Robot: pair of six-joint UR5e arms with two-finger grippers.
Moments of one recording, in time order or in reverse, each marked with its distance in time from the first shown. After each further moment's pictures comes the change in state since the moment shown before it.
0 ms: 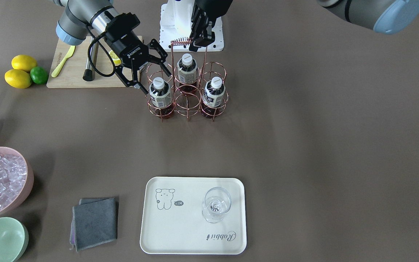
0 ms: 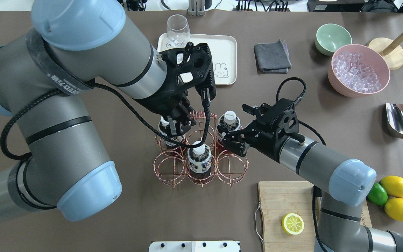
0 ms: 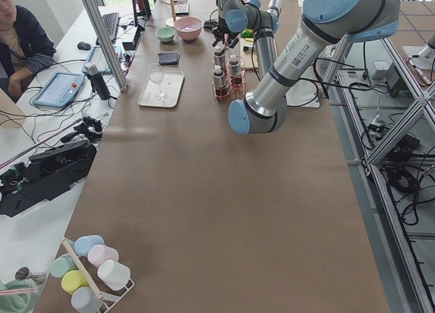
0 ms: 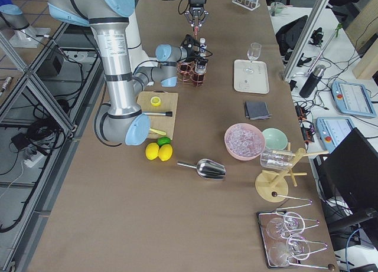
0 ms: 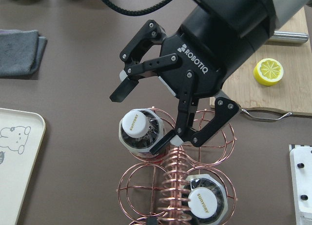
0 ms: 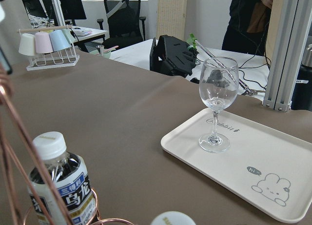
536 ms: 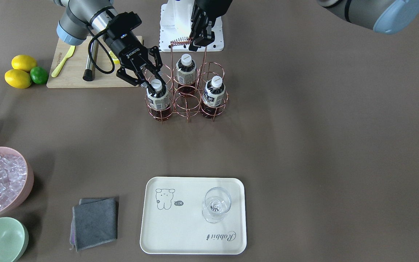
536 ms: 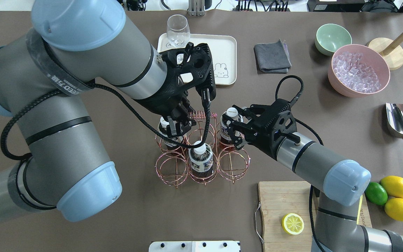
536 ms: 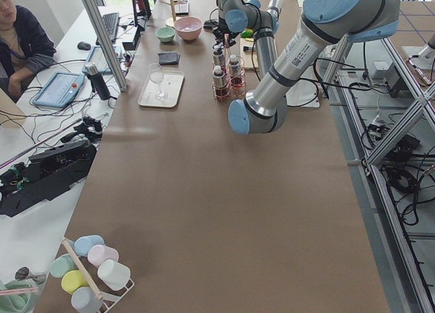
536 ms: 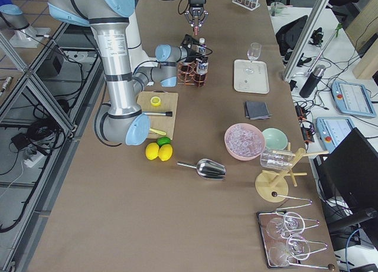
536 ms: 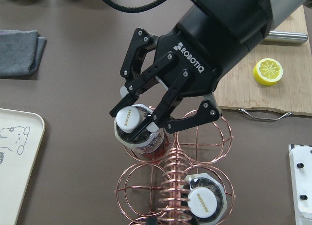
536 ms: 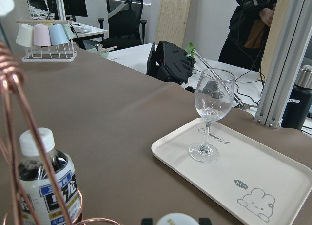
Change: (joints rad) left arm 0.001 0.000 -0.001 0.000 -0.001 0.000; right arm -0.005 0.001 0.000 -0.001 -0.047 -0.099
